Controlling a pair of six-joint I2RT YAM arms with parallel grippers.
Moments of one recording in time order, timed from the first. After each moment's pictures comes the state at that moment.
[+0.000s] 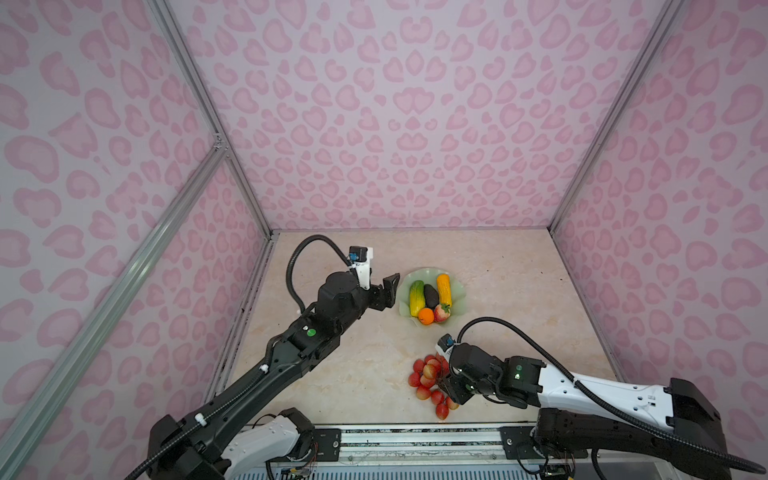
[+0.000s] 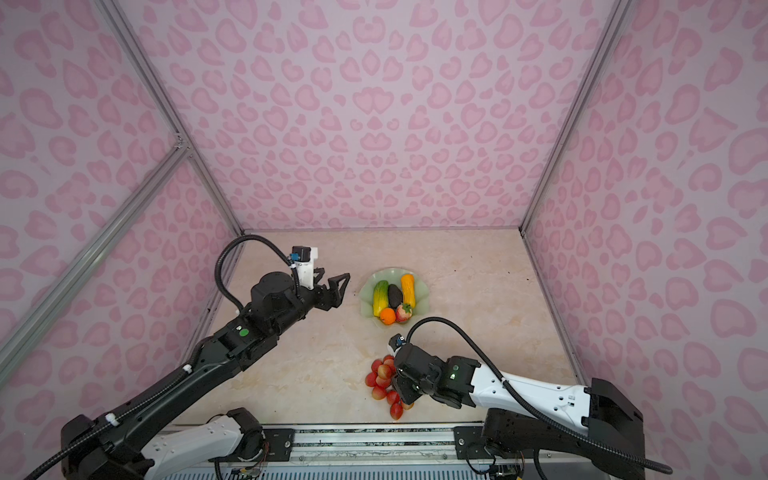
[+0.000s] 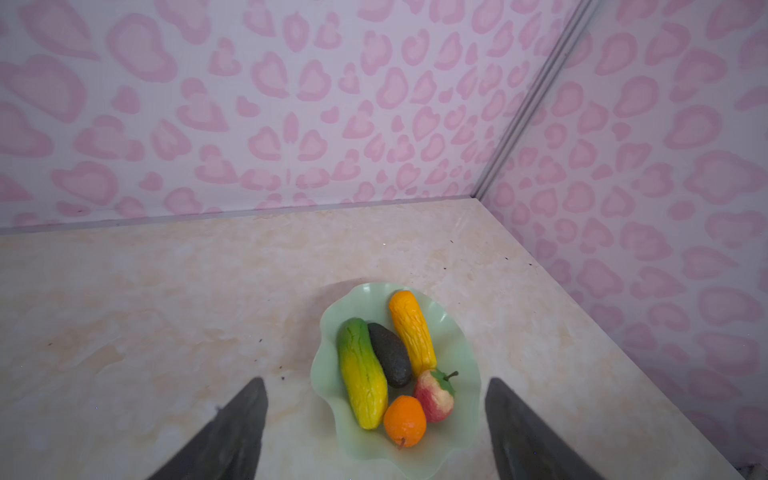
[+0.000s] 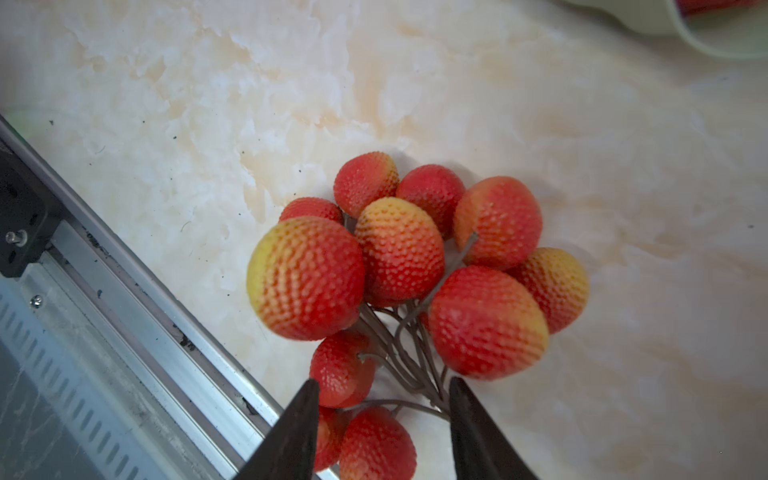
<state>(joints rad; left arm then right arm) -0.65 1.00 0.84 -0.09 -0.16 -0.33 1.11 1.10 0.61 -0.54 0.07 0.51</state>
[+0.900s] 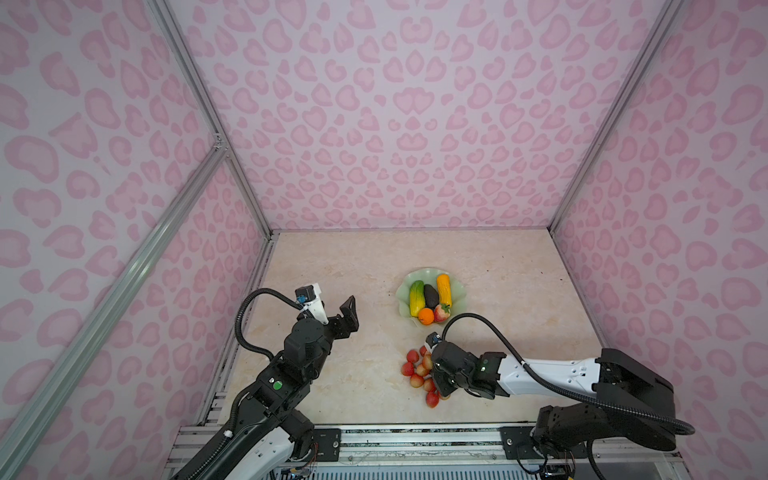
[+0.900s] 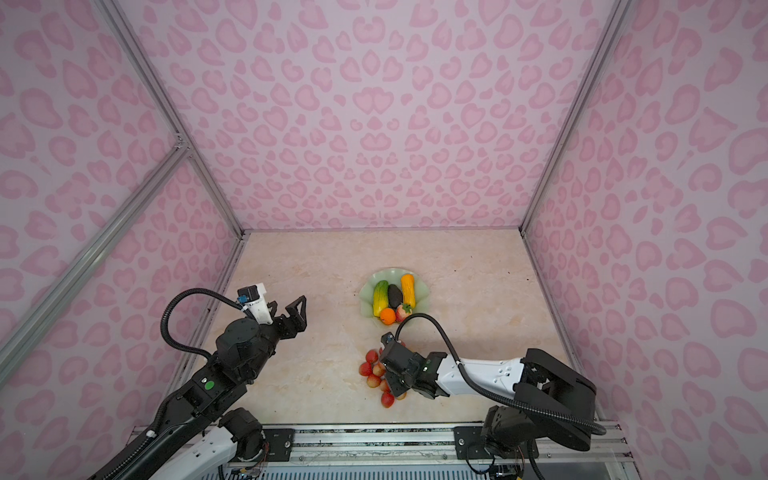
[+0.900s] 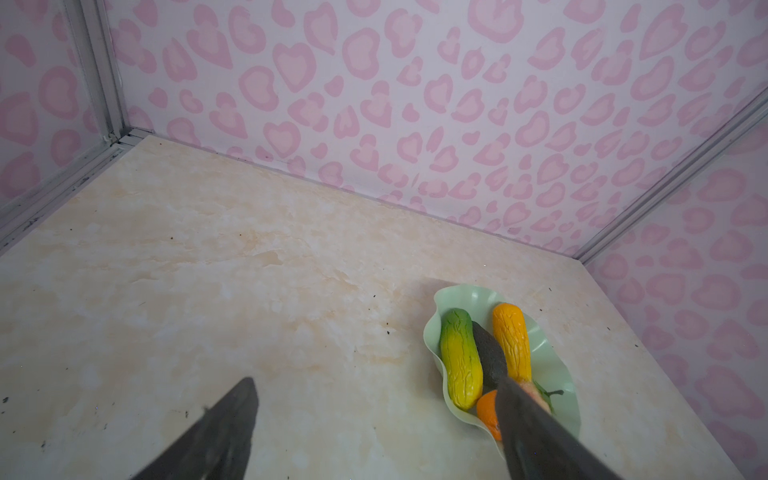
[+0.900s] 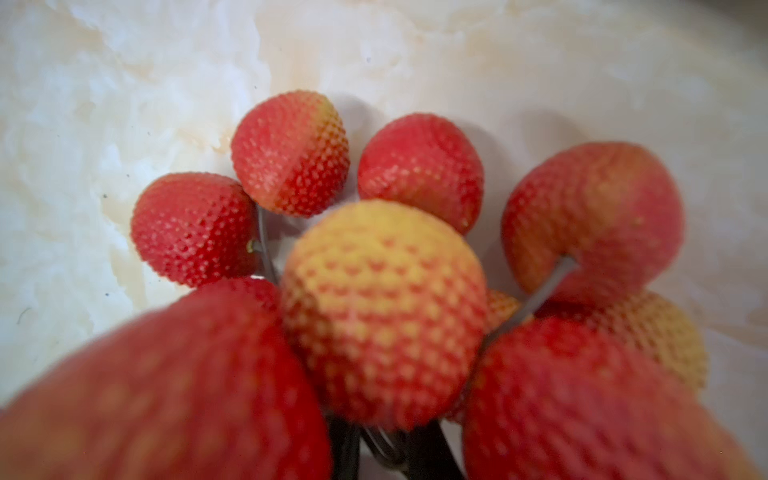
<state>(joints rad) -0.60 0.62 0.55 -0.19 -0.41 -0.50 1.06 1.41 0.60 -0.28 0.11 0.50</state>
